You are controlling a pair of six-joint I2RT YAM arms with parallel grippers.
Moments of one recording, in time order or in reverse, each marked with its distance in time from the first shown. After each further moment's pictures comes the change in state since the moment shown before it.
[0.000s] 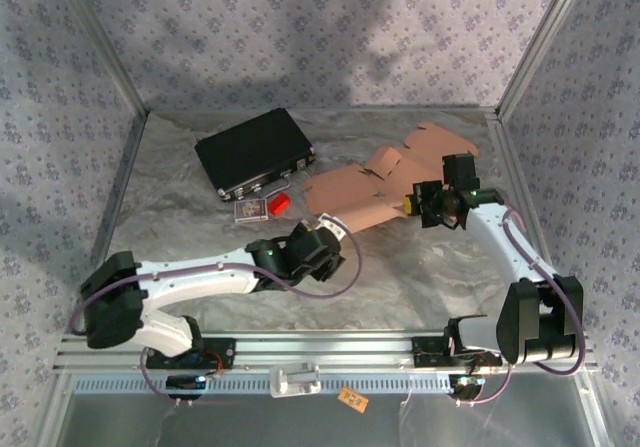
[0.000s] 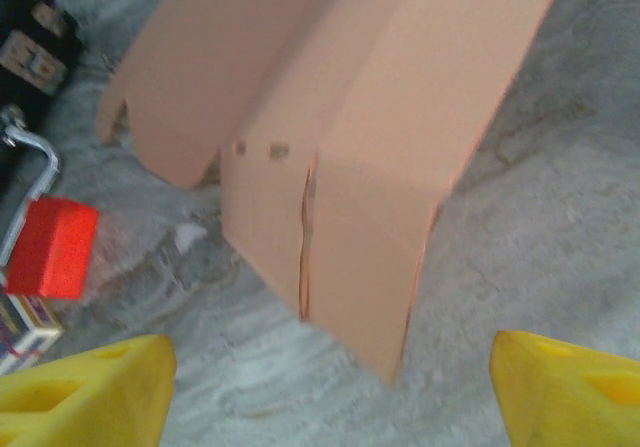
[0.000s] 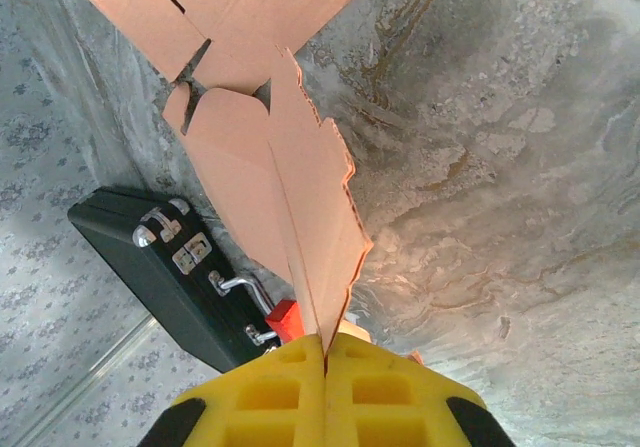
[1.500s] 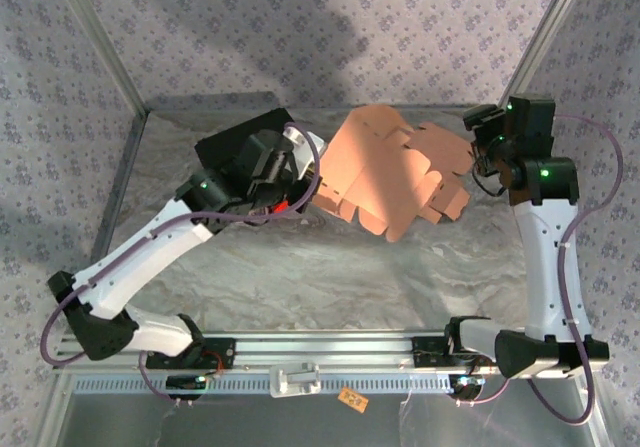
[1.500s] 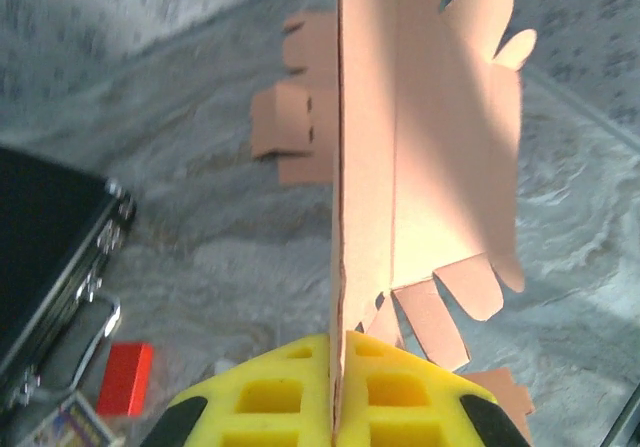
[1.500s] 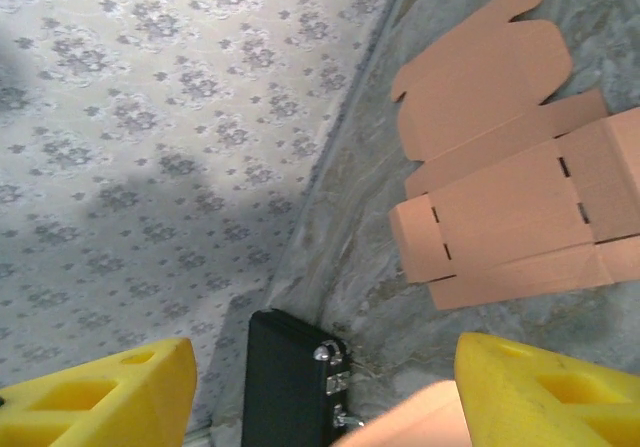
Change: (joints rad) left arm 0.315 -0.070 0.576 -0.420 0.445 0.062; right arm -0.097 -0.085 0.668 -0.376 0.399 -0.382
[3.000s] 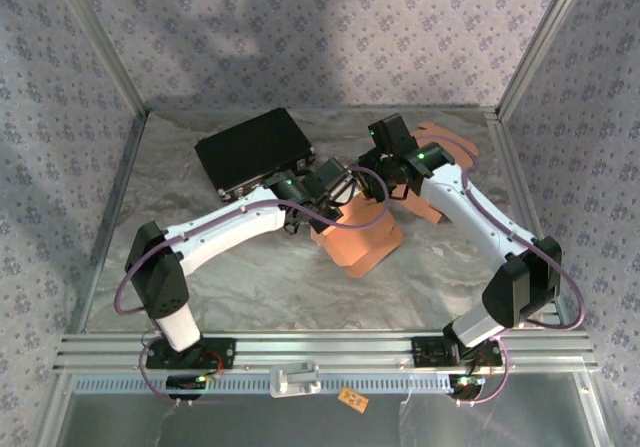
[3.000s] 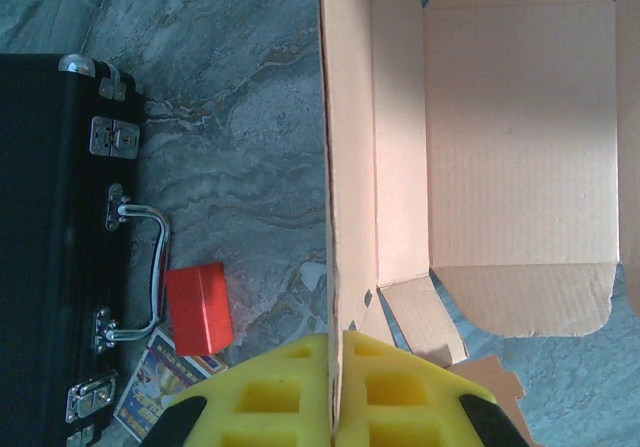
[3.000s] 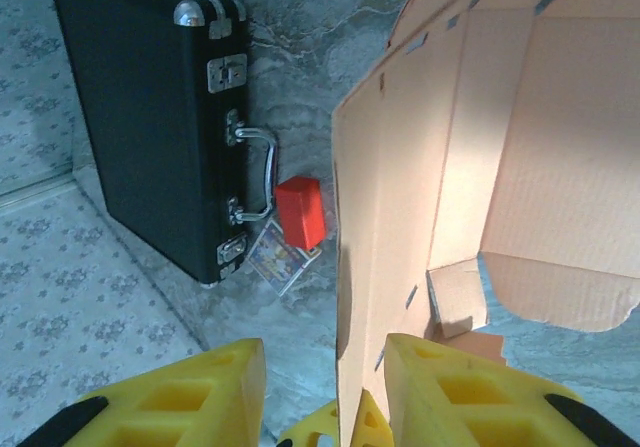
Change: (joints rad) left arm -0.085 0.341 0.000 -0.083 -0.270 0.270; right arm 0.520 0.327 -0.131 0.115 -0.185 0.277
